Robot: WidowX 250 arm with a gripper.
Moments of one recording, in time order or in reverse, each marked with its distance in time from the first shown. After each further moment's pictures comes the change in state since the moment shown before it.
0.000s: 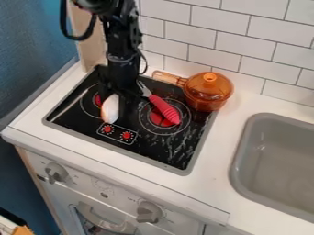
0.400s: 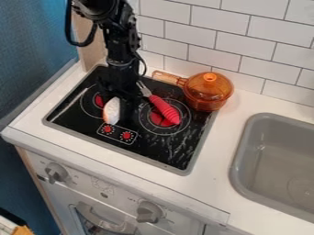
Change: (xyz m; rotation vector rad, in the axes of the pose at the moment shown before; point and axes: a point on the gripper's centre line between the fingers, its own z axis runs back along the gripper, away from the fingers) arm 0.014 0.006 -0.011 -0.020 -0.017 0.031
